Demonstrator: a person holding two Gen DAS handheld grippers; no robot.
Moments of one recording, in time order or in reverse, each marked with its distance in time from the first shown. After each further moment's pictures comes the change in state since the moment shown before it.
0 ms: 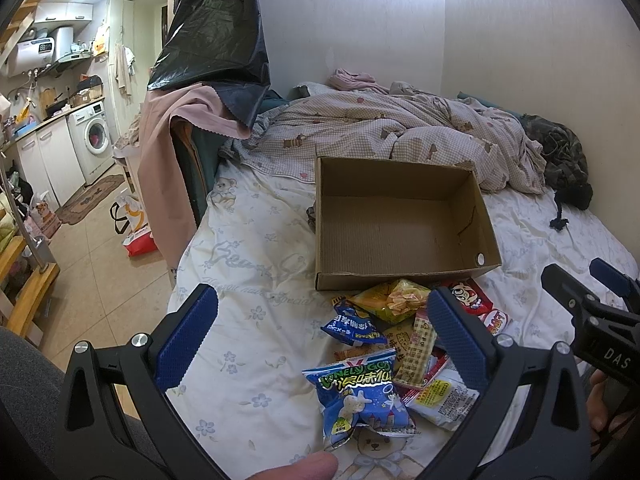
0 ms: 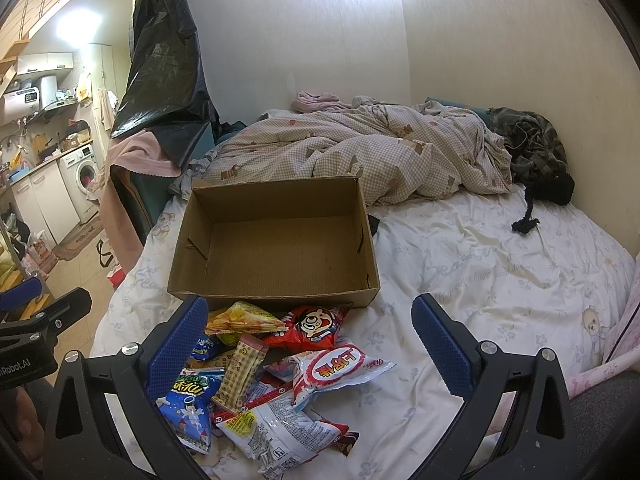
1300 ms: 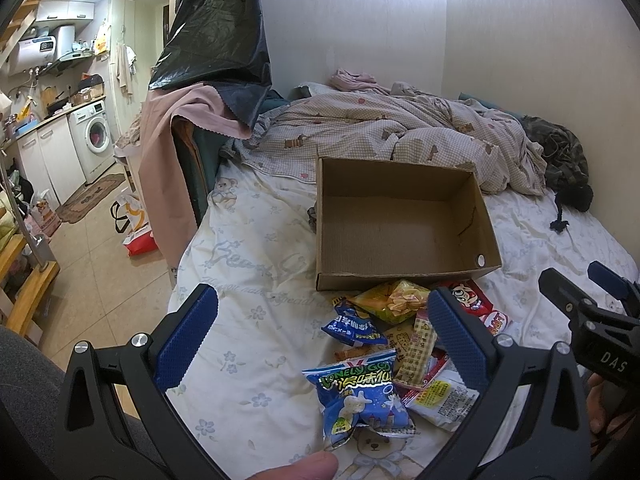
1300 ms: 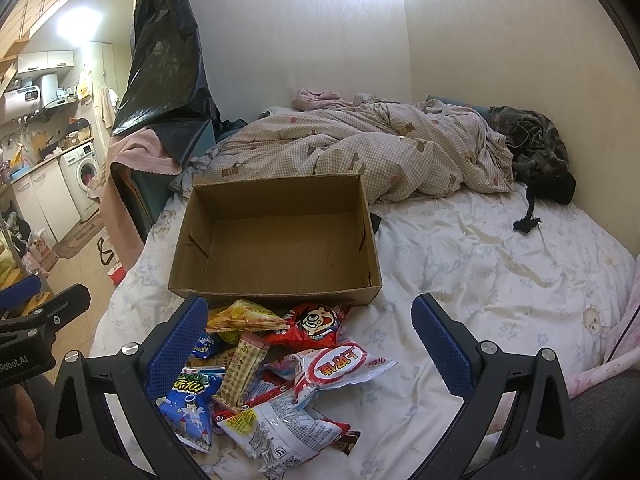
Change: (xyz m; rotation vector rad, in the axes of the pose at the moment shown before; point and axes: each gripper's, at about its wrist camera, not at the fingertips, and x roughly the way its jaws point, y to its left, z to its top) left arm -0.002 0.003 -0.002 0.003 0.000 -0.003; right arm 0.001 0.000 -0.002 0.000 0.009 0.006
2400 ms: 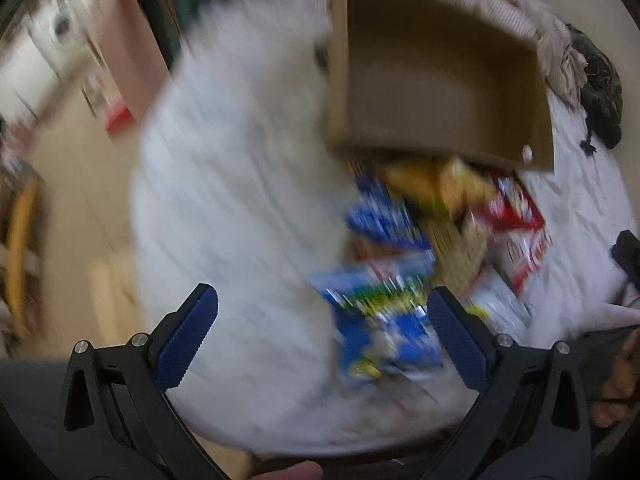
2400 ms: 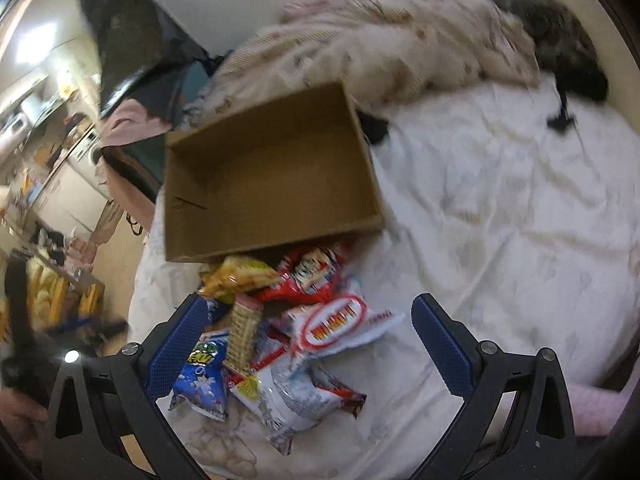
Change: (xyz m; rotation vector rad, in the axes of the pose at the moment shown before) left arm 0.120 0.022 -0.023 -0.090 0.679 -0.046; right arm 0.068 -0.070 0.003 0.269 0.408 0.158
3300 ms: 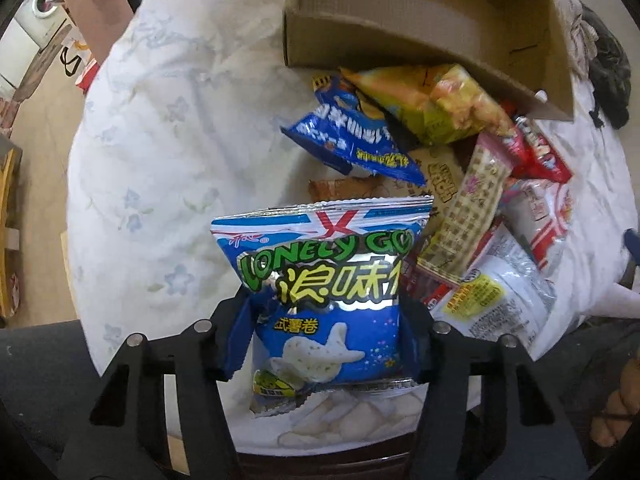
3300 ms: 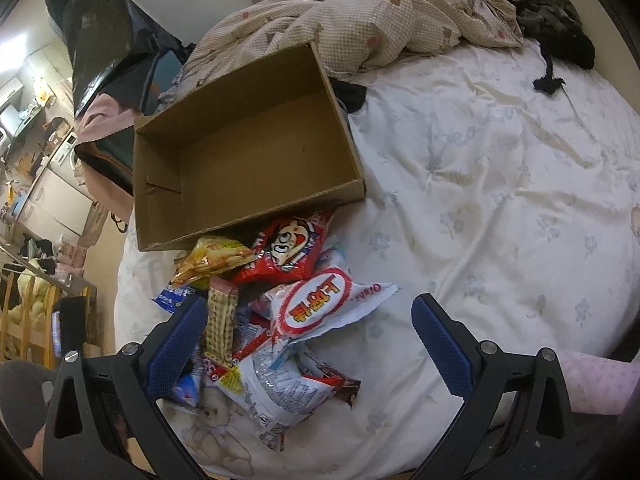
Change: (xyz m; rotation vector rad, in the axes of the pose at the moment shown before) left arm 0.052 -0.025 -0.041 0.007 0.098 -0.023; right arm 0.017 -0.008 -0.004 0.038 0.054 -0.043
